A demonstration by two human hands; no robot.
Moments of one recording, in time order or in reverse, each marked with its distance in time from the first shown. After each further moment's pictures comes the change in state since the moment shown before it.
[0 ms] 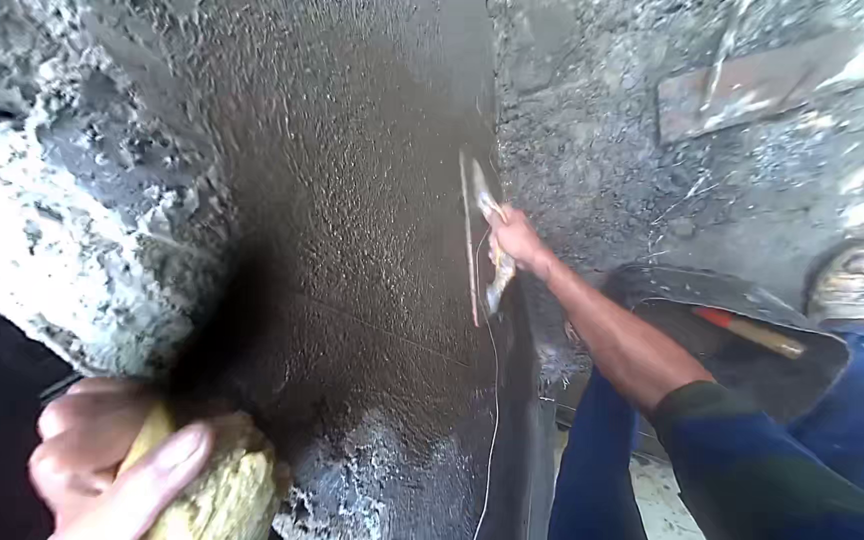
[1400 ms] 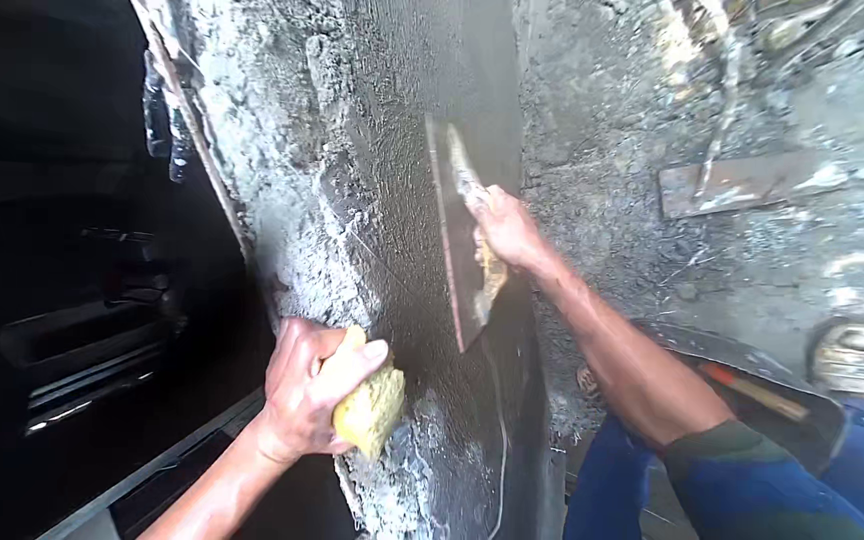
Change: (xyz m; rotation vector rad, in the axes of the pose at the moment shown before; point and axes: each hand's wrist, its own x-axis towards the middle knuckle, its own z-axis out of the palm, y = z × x) left_hand 0.038 0.016 0.033 0.596 -0.024 0.607; right_hand -0.102 -0.196 0.035 -0.054 -0.074 -0.305
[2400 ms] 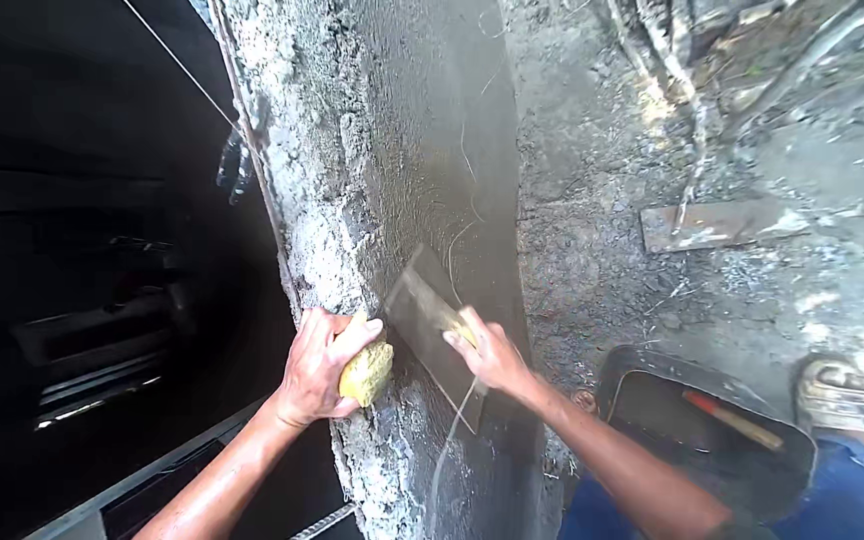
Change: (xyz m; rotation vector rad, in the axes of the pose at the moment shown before) left_hand 0.003 -0.001 0.001 0.054 -0.010 0.026; right_hand -0.133 0.065 0.032 -0.349 -0.048 -0.462
